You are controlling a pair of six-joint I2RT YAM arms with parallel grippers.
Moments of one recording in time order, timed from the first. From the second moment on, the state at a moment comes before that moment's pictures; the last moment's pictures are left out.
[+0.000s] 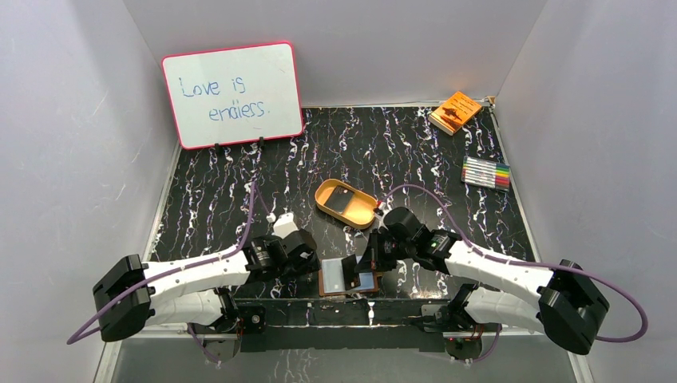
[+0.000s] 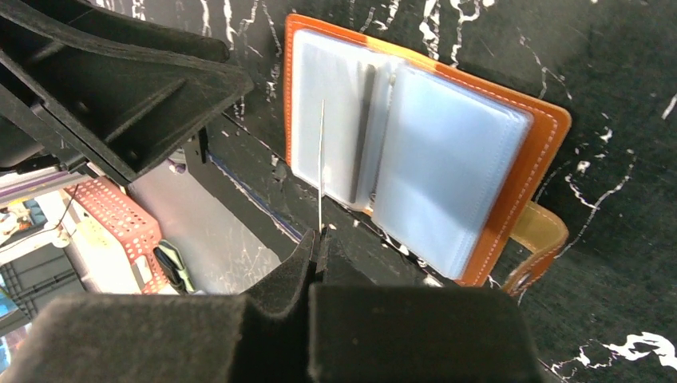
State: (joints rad) left arm -1.09 1.12 0.58 -0.53 -0.32 -1.21; right arm 0.91 1.07 0.53 -0.25 -0.34 0.92
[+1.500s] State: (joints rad) left arm -1.09 1.19 0.55 -0.48 -0.30 -1.21; right arm 0.88 1.14 0.46 -0.19 -0.39 0.94
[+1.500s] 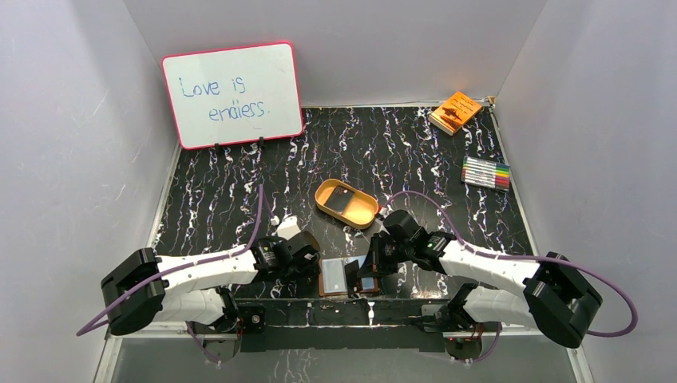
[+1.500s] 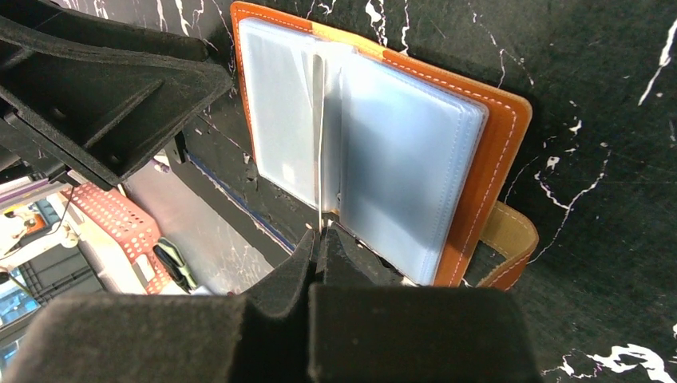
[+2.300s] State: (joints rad) left arm -1.09 1.21 0.55 -0.46 -0.29 -1.20; right arm 0.88 1.19 0.45 -0.11 -0.43 0.94
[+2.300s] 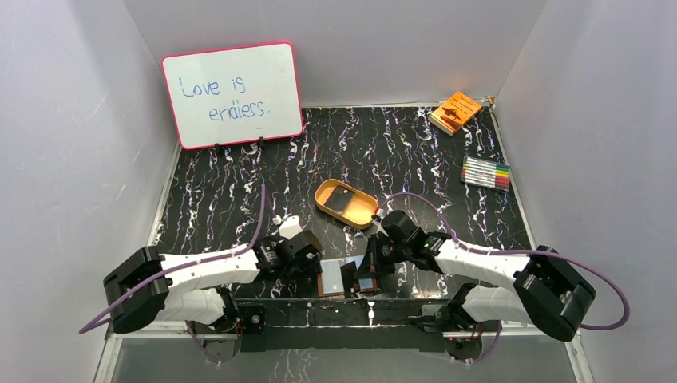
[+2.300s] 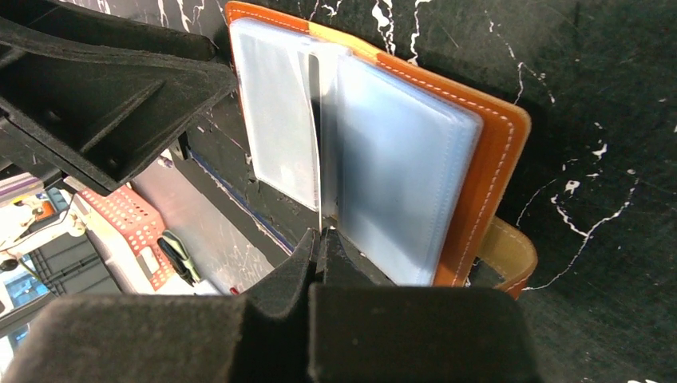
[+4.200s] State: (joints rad) left arm -1.09 1.15 0.53 -0.52 -0.28 -1.21; right arm 0.87 1.34 0.44 0.07 -0.41 1.02
